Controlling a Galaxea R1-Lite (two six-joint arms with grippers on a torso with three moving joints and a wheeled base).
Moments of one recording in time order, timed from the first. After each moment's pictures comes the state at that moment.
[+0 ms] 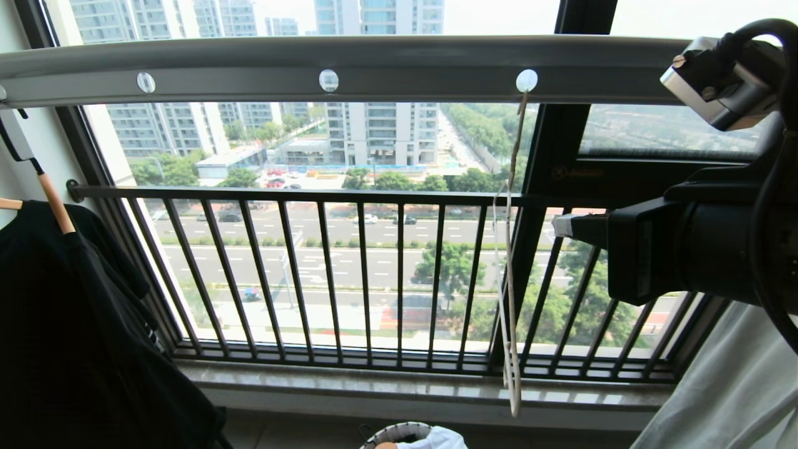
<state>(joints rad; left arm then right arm) 0.00 0.00 0.00 0.01 -0.01 0.01 0.89 1.37 -1.26 0.25 -0.48 0.19</state>
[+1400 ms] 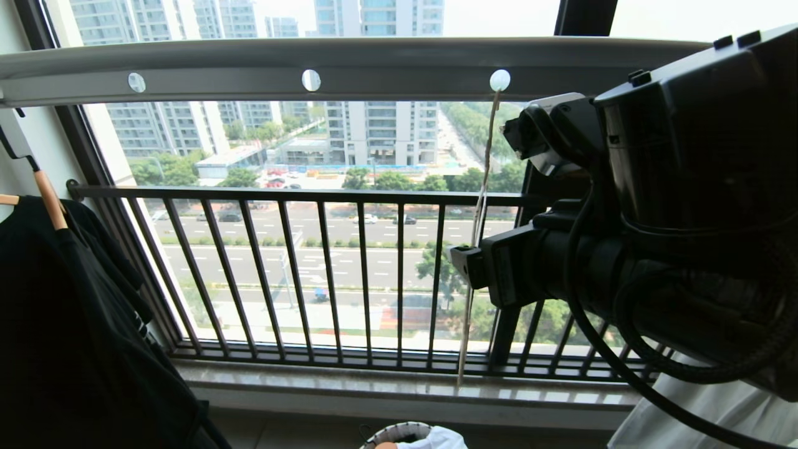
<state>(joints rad) 0.00 0.00 0.00 0.01 -0.01 0.01 0.97 1.58 -1.33 0.19 -0.66 0.19</state>
